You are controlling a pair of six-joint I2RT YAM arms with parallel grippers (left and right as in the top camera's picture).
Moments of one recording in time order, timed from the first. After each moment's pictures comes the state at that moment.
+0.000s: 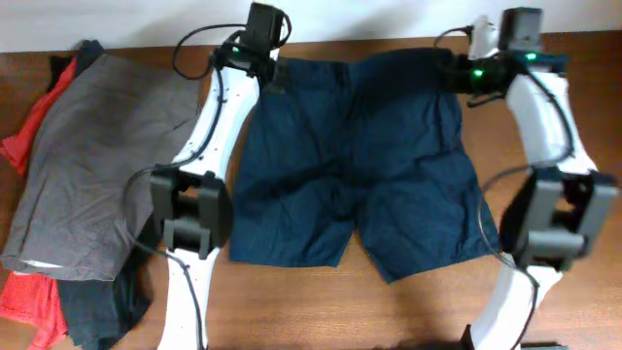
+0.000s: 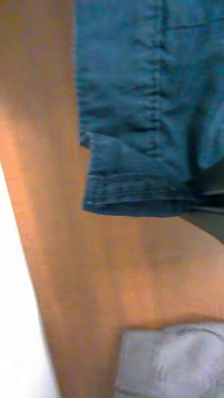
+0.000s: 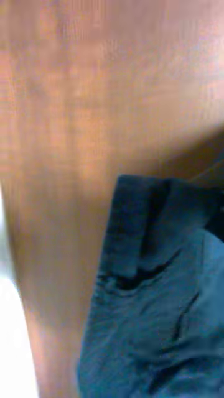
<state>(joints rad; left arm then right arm) -0.30 2.45 2.35 -0.87 -0.21 -0.03 -0.13 2.16 1.89 -0.68 -0.36 0.02</state>
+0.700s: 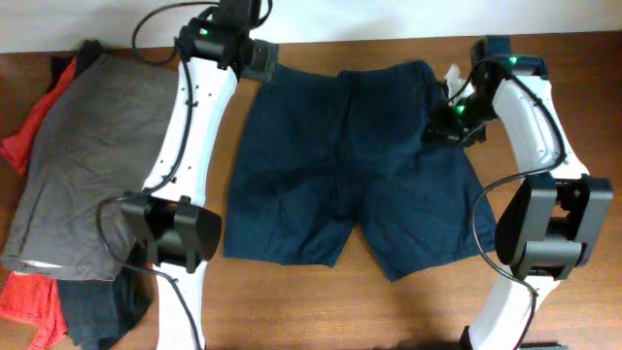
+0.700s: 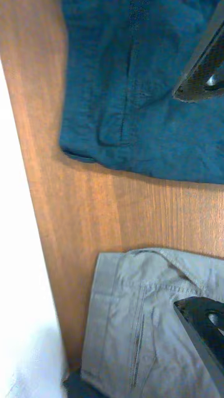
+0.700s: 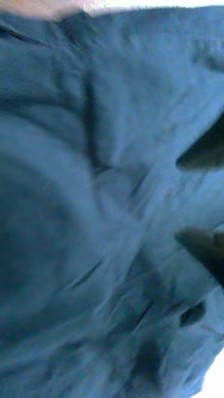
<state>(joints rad) -0.28 2.30 2.52 -1.19 -0.27 -0.03 -0.08 2.08 1.80 -1.21 -0.33 0.00</state>
